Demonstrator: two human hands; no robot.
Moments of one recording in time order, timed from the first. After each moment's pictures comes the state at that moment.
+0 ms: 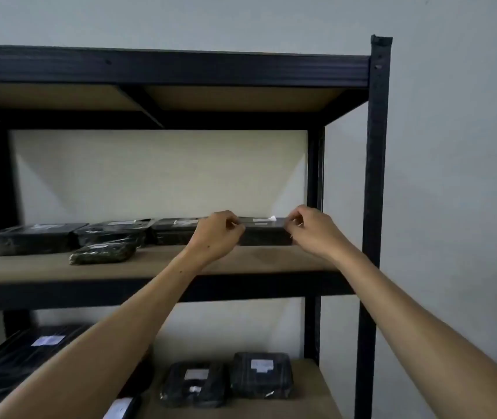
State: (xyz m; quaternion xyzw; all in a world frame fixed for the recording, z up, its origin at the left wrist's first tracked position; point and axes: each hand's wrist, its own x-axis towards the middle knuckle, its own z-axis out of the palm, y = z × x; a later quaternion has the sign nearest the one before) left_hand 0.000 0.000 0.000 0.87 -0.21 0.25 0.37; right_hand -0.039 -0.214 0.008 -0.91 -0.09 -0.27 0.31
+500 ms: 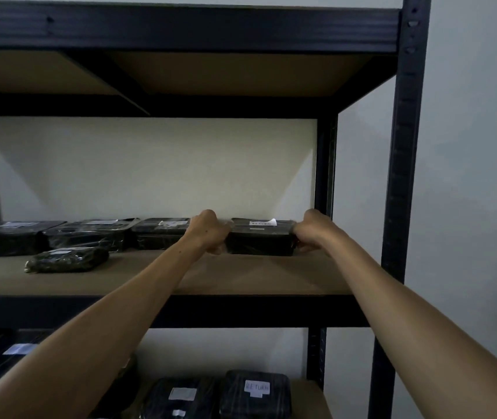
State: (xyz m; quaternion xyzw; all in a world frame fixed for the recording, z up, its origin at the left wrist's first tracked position) left_hand 0.101 -0.024 0.006 0.90 -0.03 0.16 0.40; right_hand 0.071 -0.242 0.019 -0.92 0.05 -0.15 0.37
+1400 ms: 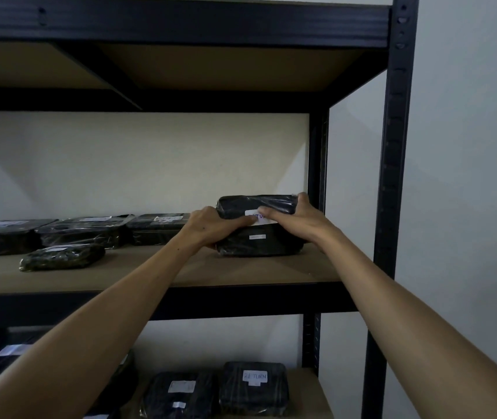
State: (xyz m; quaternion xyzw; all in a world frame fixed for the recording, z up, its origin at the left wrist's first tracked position) left_hand 0.077 -0.029 0.008 0.91 -0.09 0.16 0.37; right_hand 0.049 -0.232 0.016 -0.90 0.02 -0.16 0.40
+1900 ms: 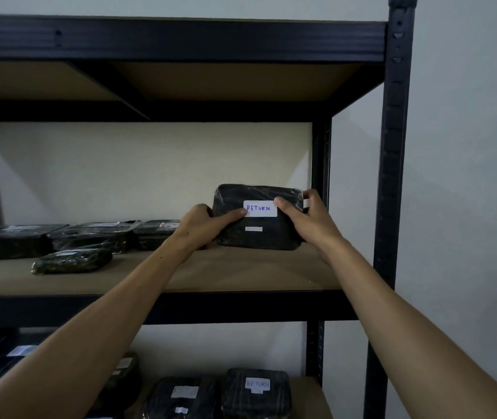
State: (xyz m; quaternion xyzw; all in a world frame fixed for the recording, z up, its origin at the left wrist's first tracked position) left_hand 0.060 -0.012 0.017 0.84 -0.09 0.17 0.50; right_hand 0.044 -0.238 0.012 -0.80 -0.06 -0.26 0.53
